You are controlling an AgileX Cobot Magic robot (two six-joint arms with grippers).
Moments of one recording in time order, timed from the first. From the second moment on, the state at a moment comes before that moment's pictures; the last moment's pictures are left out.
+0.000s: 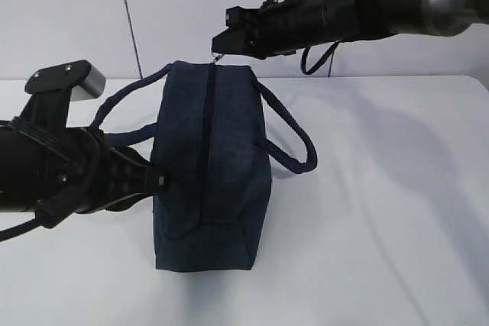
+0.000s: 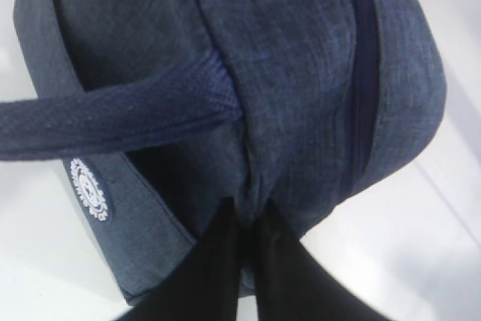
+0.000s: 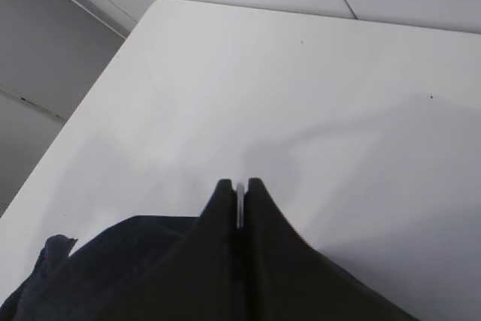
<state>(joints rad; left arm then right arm) -0.64 1.40 -0.63 -1.36 0.15 0.92 0.26 2.22 -1.79 1.35 0.74 -0.98</state>
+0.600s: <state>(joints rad) -0.64 1.40 -0.63 -1.35 0.15 0.92 0.23 2.30 -1.94 1.15 0.85 -0.83</state>
